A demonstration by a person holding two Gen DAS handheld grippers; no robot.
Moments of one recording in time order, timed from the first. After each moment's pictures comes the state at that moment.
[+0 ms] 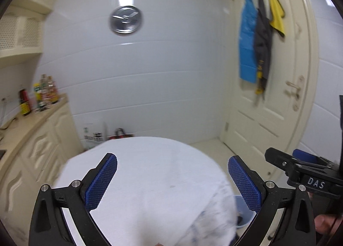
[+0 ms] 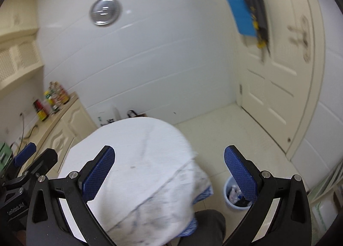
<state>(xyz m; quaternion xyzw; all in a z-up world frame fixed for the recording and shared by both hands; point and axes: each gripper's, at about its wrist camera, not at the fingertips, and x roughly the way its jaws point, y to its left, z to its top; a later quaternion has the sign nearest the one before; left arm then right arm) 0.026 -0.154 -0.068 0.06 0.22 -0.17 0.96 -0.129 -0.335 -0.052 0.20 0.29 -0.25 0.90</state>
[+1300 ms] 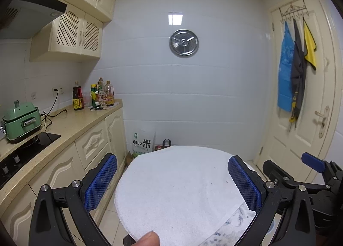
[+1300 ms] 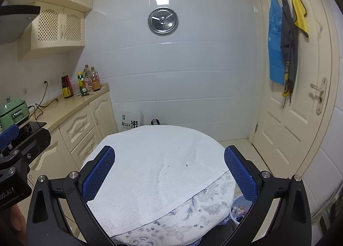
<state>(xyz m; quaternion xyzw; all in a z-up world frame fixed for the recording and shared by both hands) -0.197 -0.054 -0.052 0.00 0.16 -0.04 0.99 -0.126 -0.145 -0.008 0.06 0.25 -0.20 0.95</state>
